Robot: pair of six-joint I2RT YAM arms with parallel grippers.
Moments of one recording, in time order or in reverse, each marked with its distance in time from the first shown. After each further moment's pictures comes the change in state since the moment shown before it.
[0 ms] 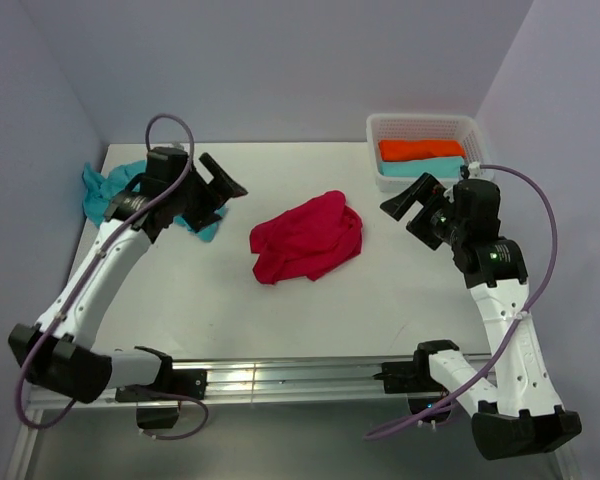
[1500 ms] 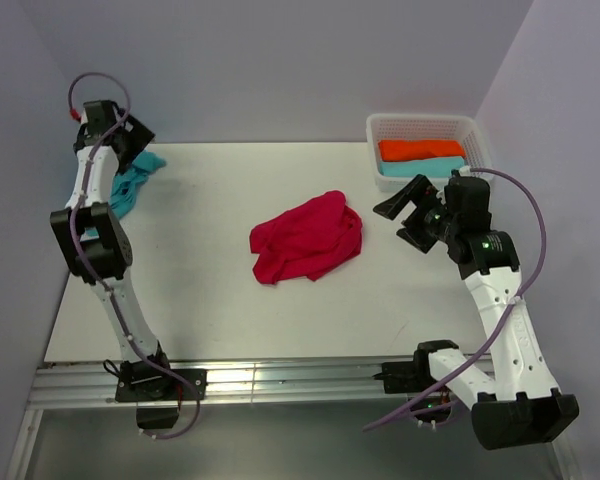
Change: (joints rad) left arm 0.616 0.974 0.678 0.135 -0.150 0.319; right arm 0.001 0.052 -0.025 -0.008 -0.060 0.091
